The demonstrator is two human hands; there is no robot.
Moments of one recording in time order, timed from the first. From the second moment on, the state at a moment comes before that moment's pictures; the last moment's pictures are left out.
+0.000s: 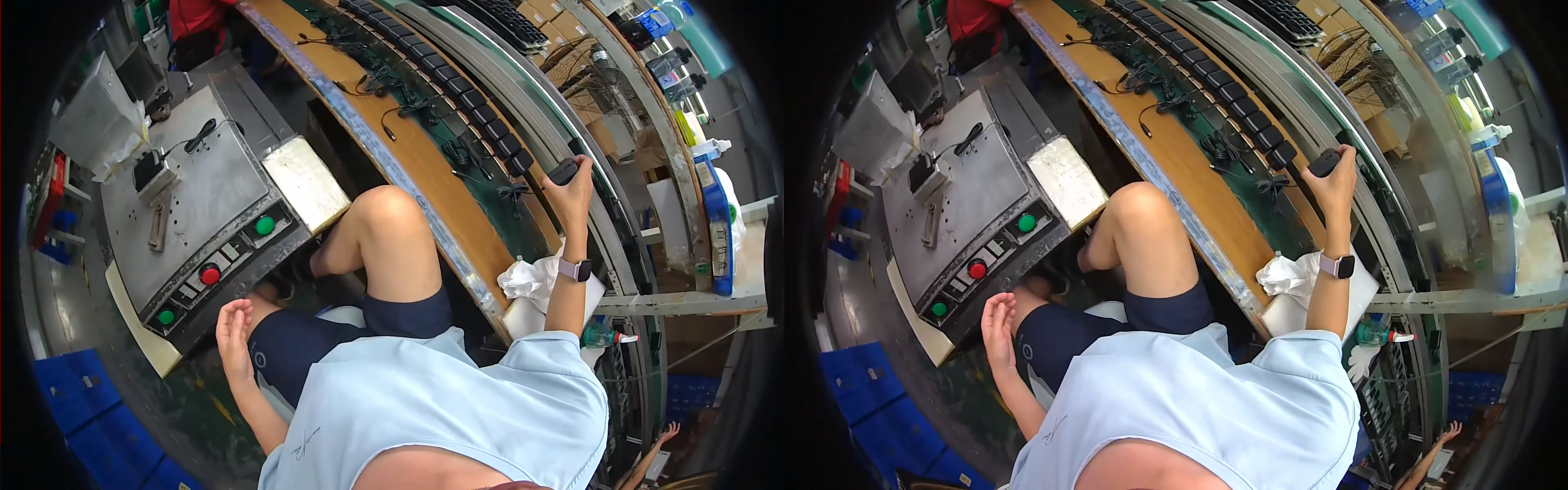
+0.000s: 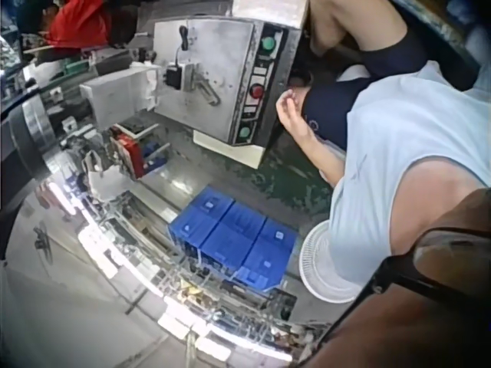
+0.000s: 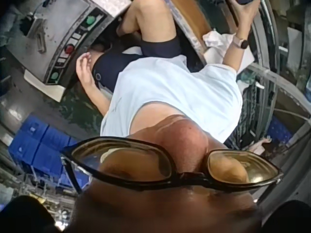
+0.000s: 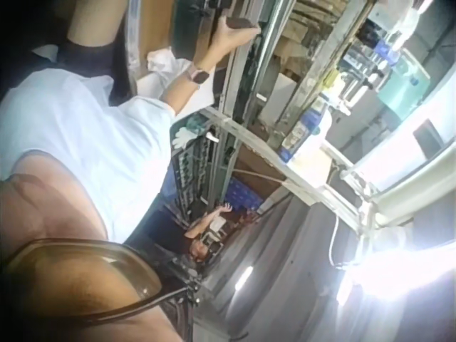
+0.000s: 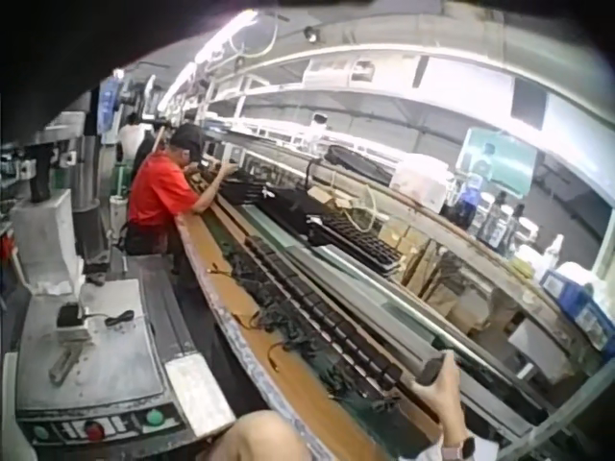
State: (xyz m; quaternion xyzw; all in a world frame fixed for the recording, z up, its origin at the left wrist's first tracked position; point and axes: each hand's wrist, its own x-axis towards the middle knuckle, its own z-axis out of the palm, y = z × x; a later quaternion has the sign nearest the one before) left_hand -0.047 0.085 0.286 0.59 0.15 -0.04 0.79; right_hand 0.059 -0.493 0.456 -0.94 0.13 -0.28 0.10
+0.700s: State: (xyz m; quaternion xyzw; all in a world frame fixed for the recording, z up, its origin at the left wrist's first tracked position) left_hand -0.039 0.063 0.305 0.64 0.11 -0.05 0.76; right_hand 0.081 -0.398 0.533 -0.71 -0.15 -0.28 0.63
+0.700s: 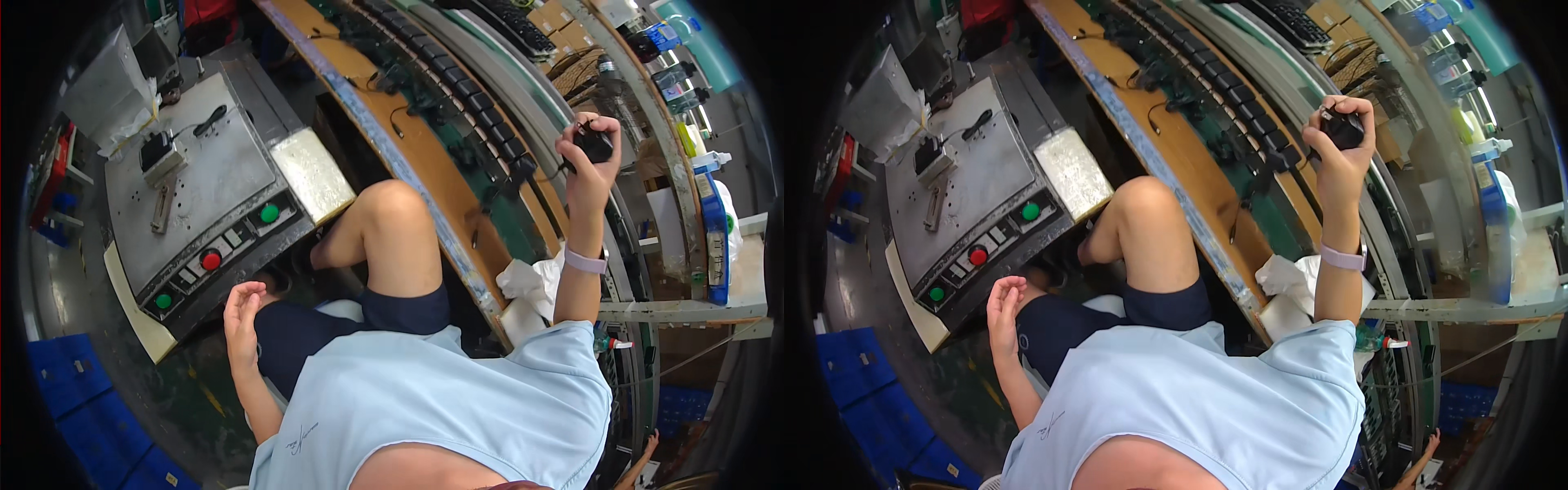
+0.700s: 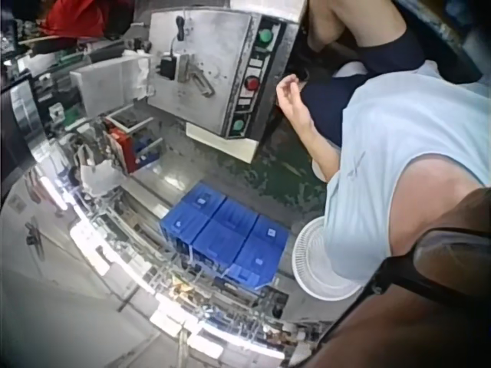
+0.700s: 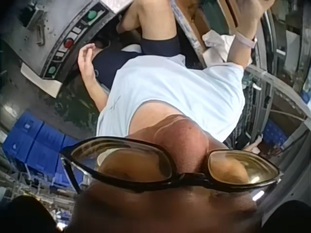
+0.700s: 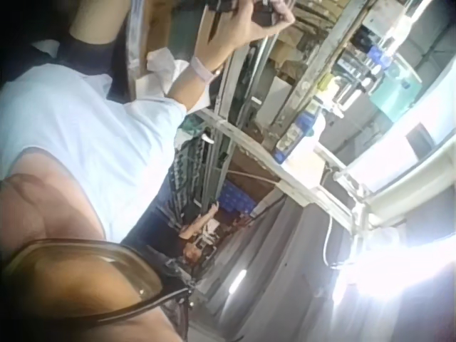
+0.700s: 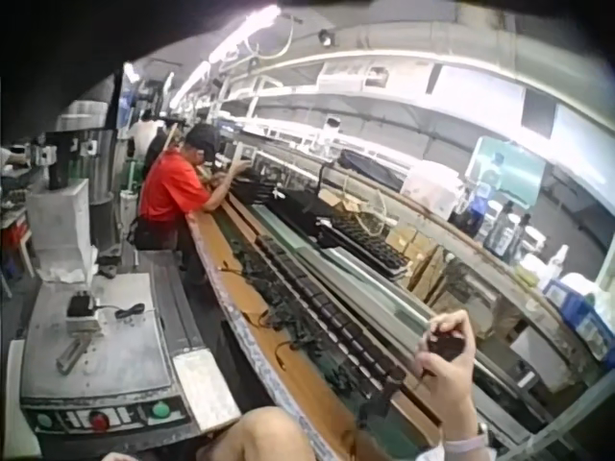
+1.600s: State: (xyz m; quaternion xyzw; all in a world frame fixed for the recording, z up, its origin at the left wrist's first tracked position) left_hand 0.018 0.016 0.464 0.68 -0.18 0.38 0.59; right_hand 0.107 -0.141 0.488 -0.59 -0.47 0.08 0.65
